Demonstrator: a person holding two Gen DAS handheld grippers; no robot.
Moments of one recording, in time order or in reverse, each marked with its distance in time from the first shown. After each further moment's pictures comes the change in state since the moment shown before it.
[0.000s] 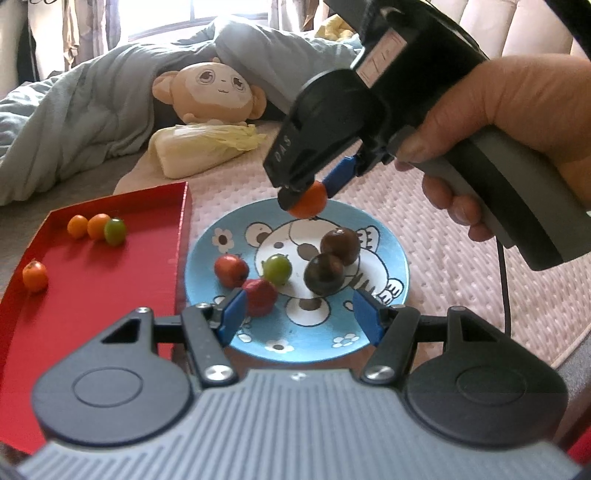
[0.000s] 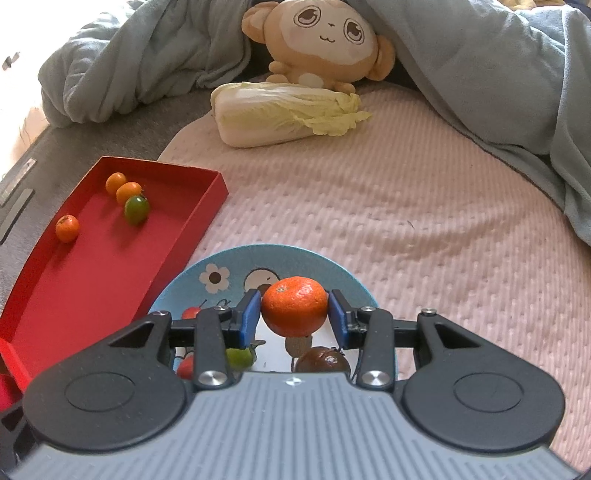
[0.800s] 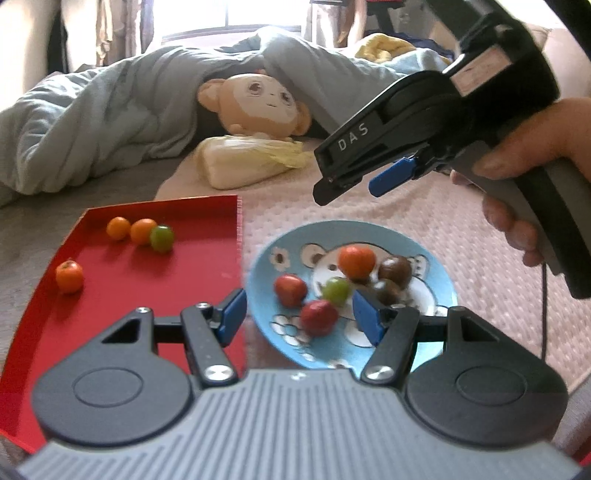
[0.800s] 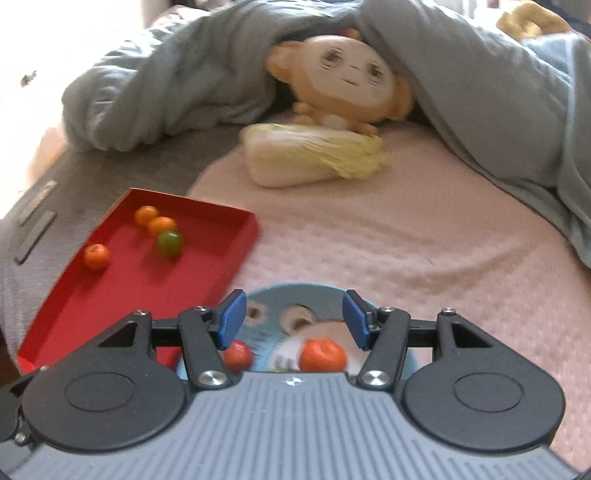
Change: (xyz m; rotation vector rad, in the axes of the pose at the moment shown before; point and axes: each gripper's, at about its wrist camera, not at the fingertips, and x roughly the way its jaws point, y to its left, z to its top) left arm -0.007 0.047 0.008 -0.083 -0.046 0.064; right arm -0.025 0.028 0.012 -0.024 -0.109 0.057
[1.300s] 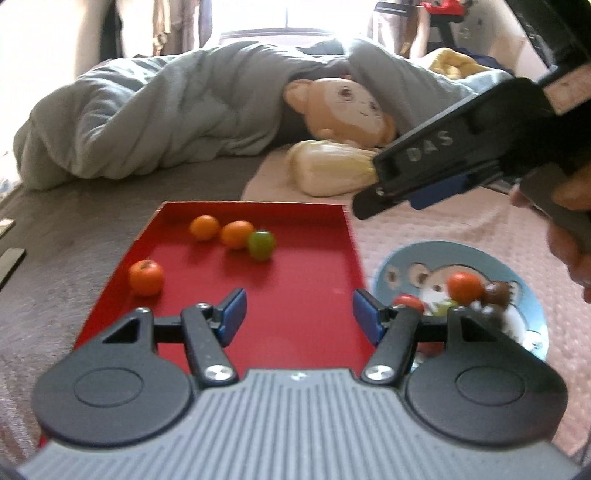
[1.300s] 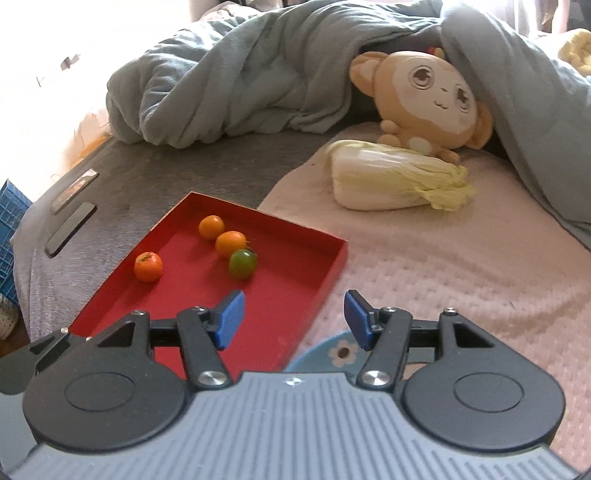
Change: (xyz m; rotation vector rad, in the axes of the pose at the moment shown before) left arm 0.010 0.079 0.007 -0.096 -0.016 0.148; right arm 0.028 0.068 0.024 -0.085 -0.003 0.097
